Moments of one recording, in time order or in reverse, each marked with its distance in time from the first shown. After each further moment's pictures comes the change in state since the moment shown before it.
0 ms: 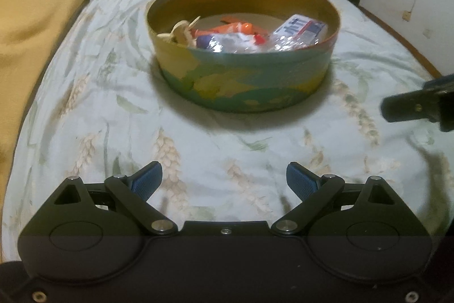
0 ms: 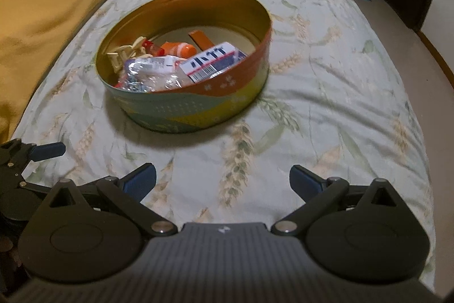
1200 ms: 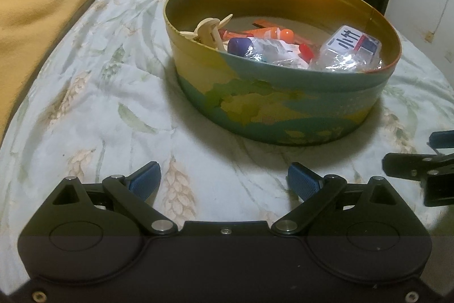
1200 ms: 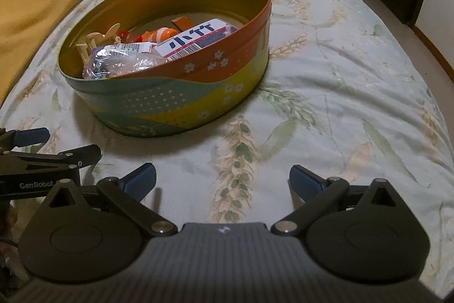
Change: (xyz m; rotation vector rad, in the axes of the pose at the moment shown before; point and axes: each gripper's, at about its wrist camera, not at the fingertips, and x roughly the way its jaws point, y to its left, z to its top) left arm 0.060 0.021 0.021 -0.091 -0.031 0.039; right arm 0.070 0.000 -0.008 0.028 -0.029 -0.028
